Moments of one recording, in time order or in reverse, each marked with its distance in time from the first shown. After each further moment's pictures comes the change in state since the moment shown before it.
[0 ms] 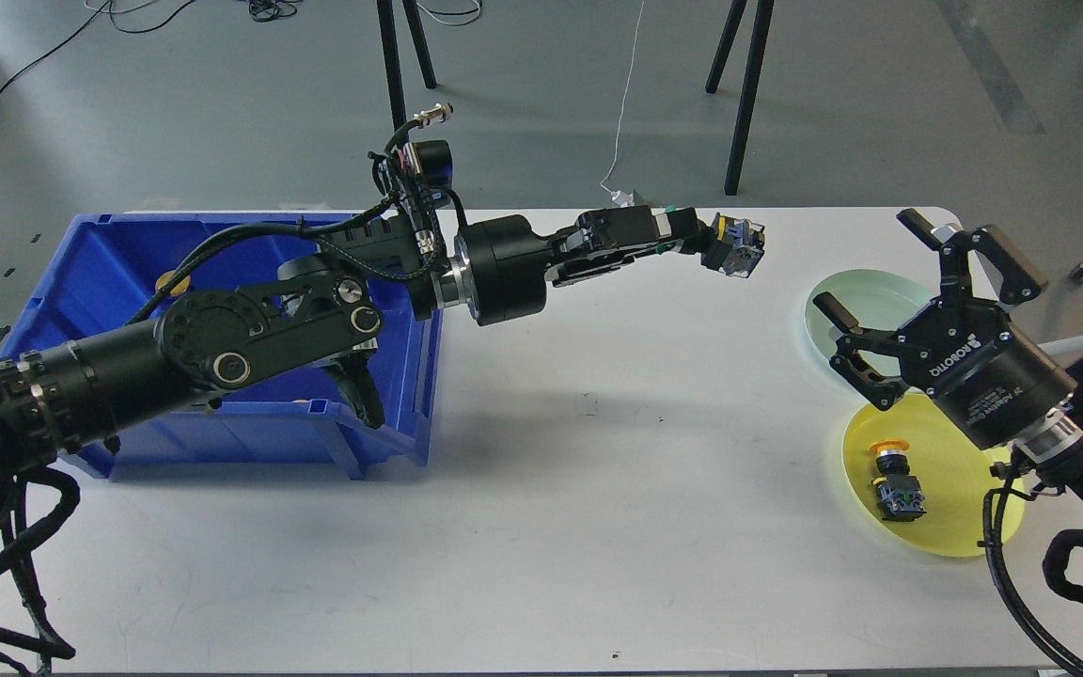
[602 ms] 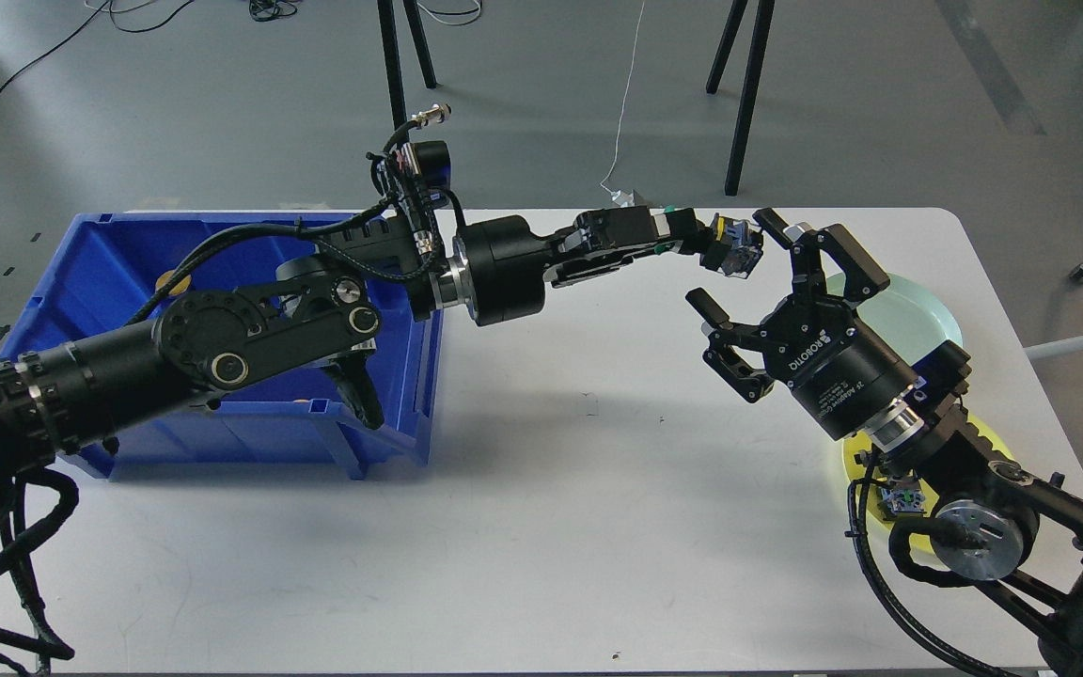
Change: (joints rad) left arm 0.003 0.004 -0.002 -0.001 0.000 -0.003 0.000; right arm 0.093 0.178 -0.115 -0.019 -0.064 -0.166 0.000
